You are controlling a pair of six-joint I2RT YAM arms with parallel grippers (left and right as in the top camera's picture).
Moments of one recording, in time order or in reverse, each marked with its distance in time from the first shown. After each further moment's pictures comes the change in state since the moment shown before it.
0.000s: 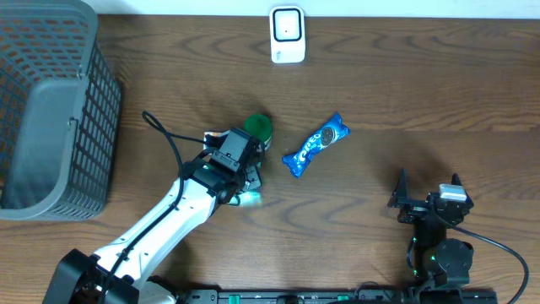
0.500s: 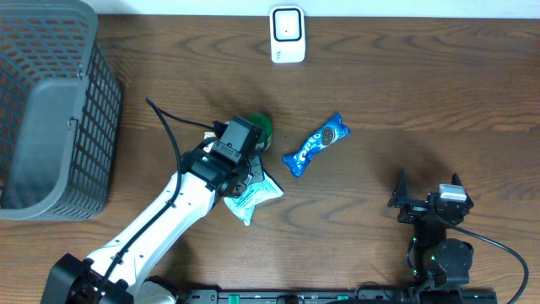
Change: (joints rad) left arm 0.000 0.000 0.105 -0.087 0.030 0.137; right arm 0.000 0.000 0.000 0.000 0.000 0.000
